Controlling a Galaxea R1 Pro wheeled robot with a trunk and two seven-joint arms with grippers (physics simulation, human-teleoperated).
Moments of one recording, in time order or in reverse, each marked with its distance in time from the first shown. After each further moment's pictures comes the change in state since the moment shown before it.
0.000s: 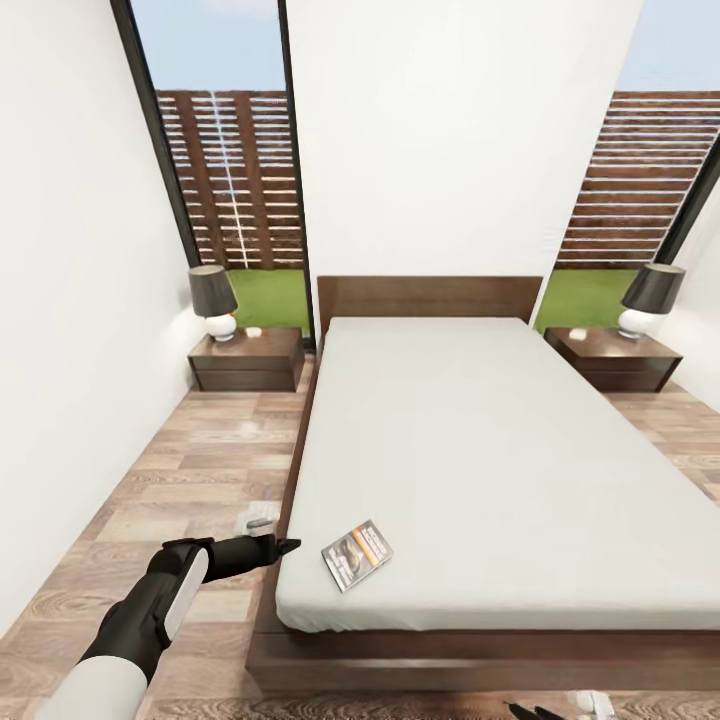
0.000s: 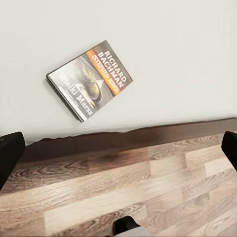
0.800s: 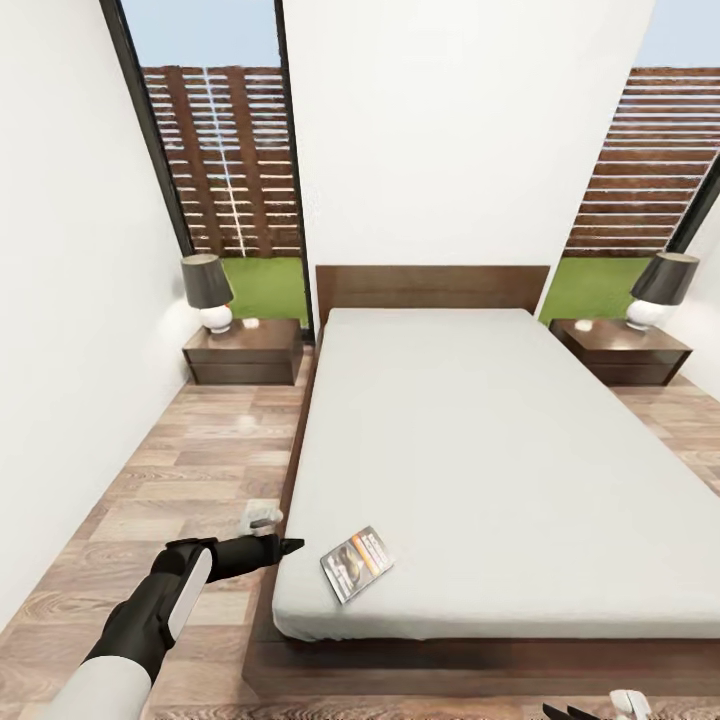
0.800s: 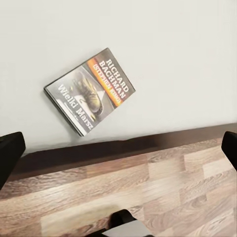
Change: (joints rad) left arm 0.000 -0.012 0.000 0.000 0.000 -0.001 0.001; right arm 0.000 -0.096 0.004 0.001 -0.001 0.019 0.084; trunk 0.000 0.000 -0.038
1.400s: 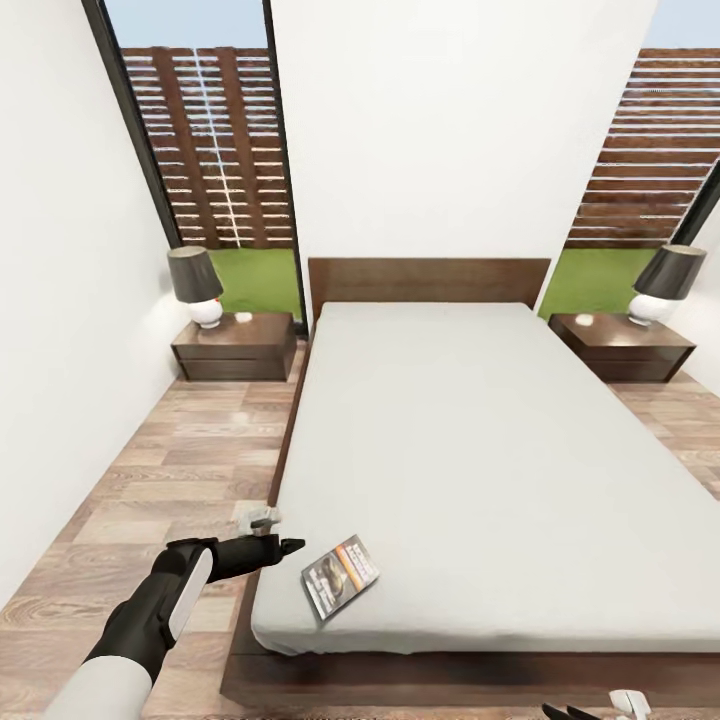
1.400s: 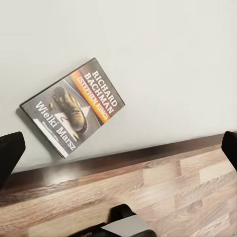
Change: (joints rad) left arm 0.000 -0.002 -0.001 0.000 0.000 0.001 0.000; right arm 0.000 0.000 0.000 0.000 0.000 0.000 -0.001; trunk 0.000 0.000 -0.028
